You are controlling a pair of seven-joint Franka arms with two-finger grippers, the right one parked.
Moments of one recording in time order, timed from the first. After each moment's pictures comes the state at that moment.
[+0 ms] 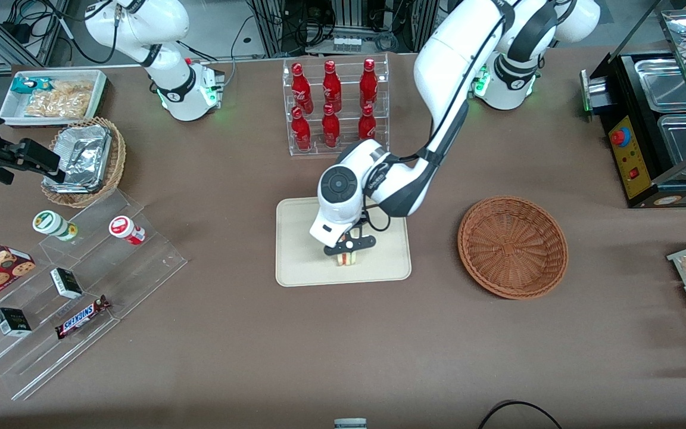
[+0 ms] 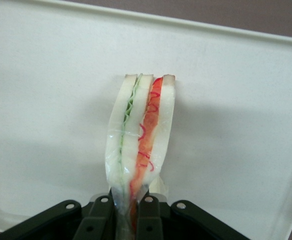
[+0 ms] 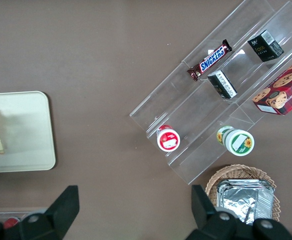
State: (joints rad) arm -0.78 0.83 -0.03 -1.29 -0.07 2.06 -0.96
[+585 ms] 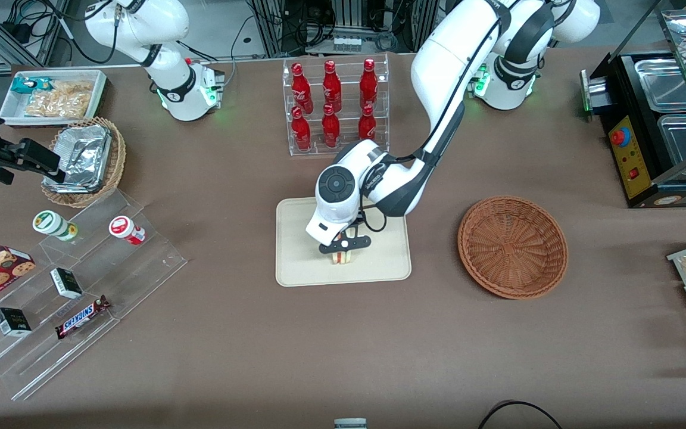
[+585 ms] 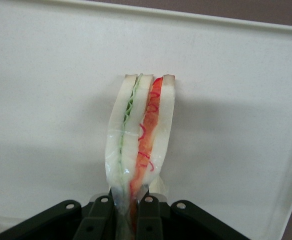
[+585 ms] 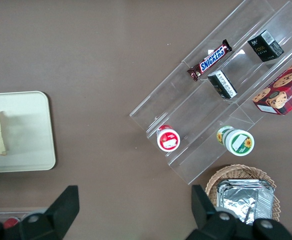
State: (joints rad) arm -0.78 0.84 -0.04 -1.29 -0.10 2.07 -0.91
